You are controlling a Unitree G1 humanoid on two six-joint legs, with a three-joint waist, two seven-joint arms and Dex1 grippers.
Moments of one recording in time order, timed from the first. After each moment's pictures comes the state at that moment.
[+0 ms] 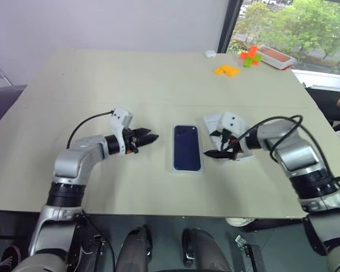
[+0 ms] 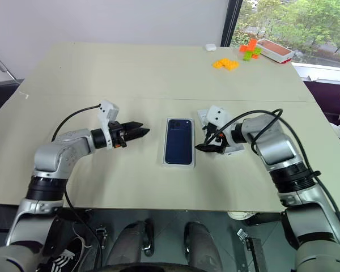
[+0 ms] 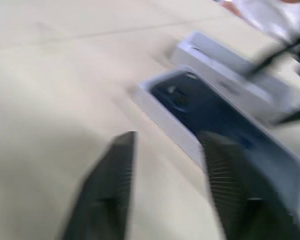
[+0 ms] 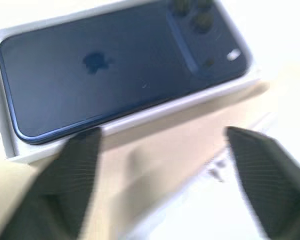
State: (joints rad) left arm -0.51 0.50 0.05 0.00 -0.51 0.78 -0.84; right arm -0.71 -0.73 0.22 0.05 0.07 0.65 1.11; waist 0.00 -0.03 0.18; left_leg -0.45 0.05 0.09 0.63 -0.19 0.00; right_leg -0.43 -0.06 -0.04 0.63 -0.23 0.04
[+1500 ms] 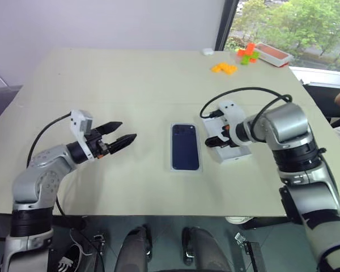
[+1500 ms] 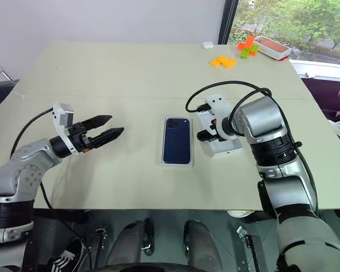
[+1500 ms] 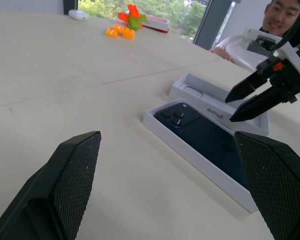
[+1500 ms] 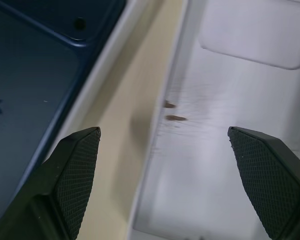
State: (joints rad) left arm -0.31 0.57 0.24 -0.13 -0.66 0.60 -0.85; right arm -0.94 -0.53 0.19 0.07 0.28 1.61 0.51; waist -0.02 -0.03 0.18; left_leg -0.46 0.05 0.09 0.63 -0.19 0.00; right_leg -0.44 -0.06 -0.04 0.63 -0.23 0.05
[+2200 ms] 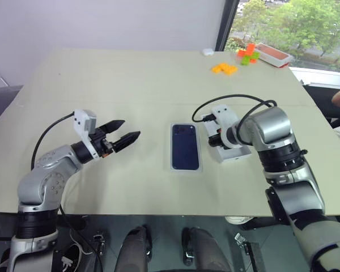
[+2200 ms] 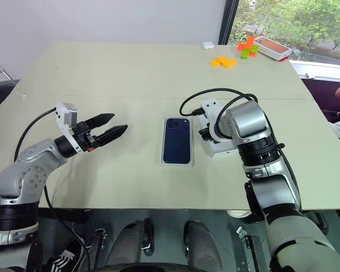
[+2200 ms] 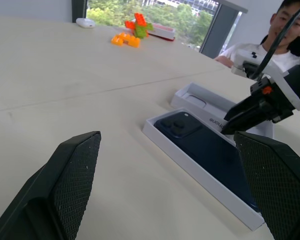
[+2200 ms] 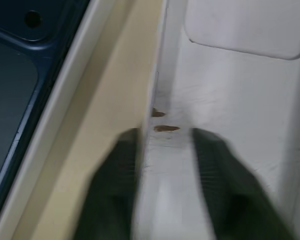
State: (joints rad) left arm -0.30 0.54 0.23 -0.17 -0.66 0.60 -0.77; right arm -0.94 -0.43 0.19 0.12 0.25 1.61 0.29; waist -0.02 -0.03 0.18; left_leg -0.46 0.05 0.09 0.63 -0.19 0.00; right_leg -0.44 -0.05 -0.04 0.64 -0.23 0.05
